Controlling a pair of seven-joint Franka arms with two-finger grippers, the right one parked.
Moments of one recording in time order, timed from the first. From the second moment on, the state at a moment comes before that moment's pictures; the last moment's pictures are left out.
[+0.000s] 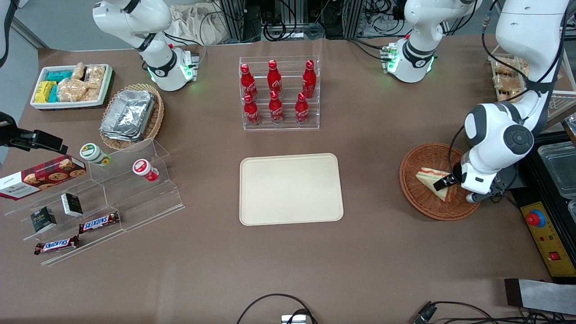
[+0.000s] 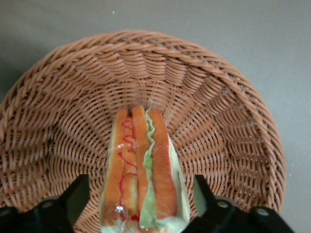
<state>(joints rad) 0.24 0.29 -0.21 -2.21 0.07 2.49 -0.42</state>
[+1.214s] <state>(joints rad) 0.15 0.24 -0.23 -1.53 0.07 1.61 -0.29</state>
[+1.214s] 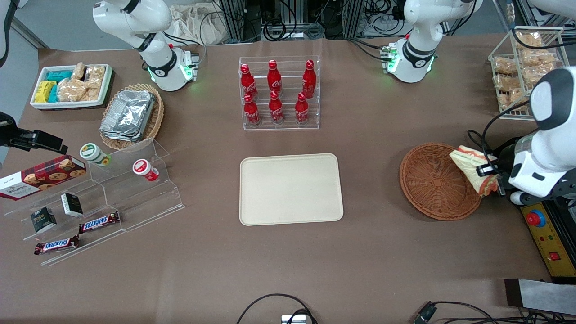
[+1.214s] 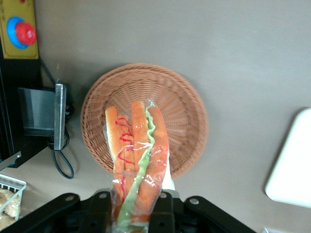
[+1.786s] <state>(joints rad) -0.20 0.45 -0.24 -1.40 0.07 1.66 -0.32</state>
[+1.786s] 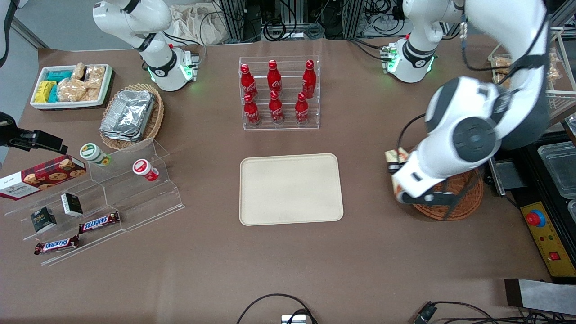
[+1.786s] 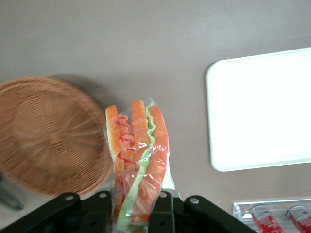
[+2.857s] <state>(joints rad) -0.41 0.79 -0.23 -1.36 0.07 2.01 -0.45</state>
